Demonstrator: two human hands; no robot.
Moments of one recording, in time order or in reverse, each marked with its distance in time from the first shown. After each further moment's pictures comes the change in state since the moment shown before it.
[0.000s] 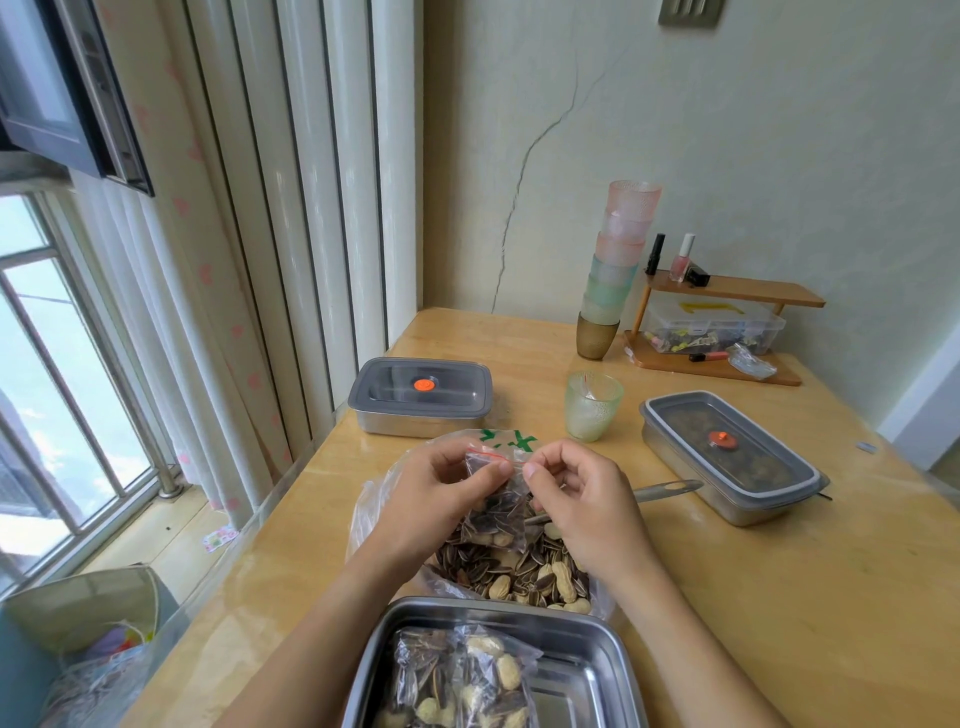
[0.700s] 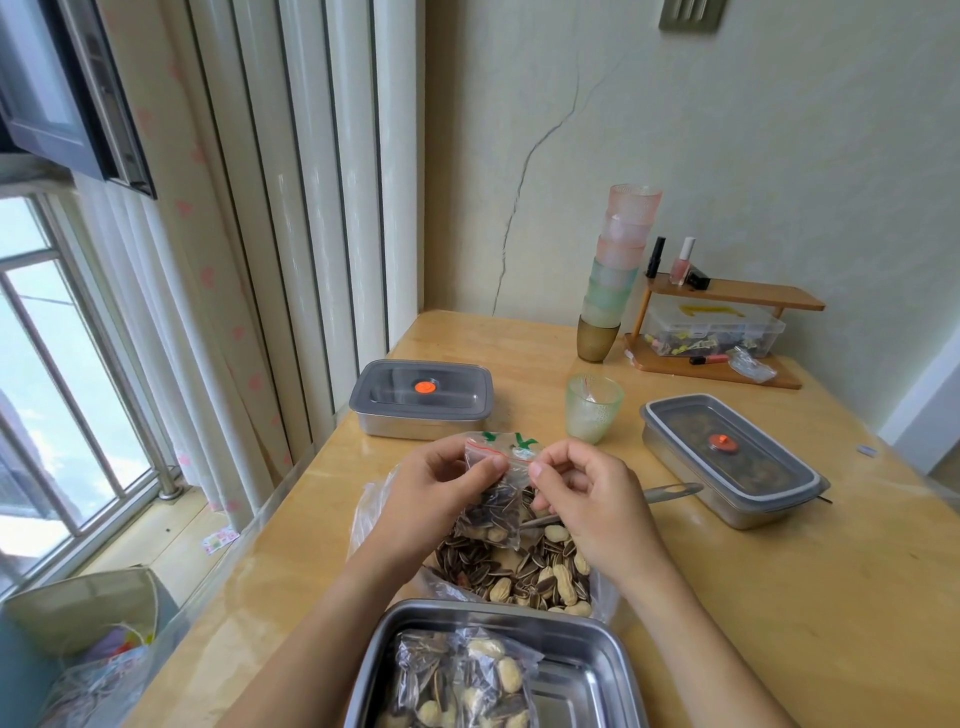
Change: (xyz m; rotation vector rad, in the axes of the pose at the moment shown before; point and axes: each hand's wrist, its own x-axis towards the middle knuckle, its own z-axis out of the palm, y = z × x) left_hand 0.002 -0.003 -0.002 -0.065 0.001 -0.008; right_hand 0.002 -0.004 -0.008 -0.043 -0.012 0.043
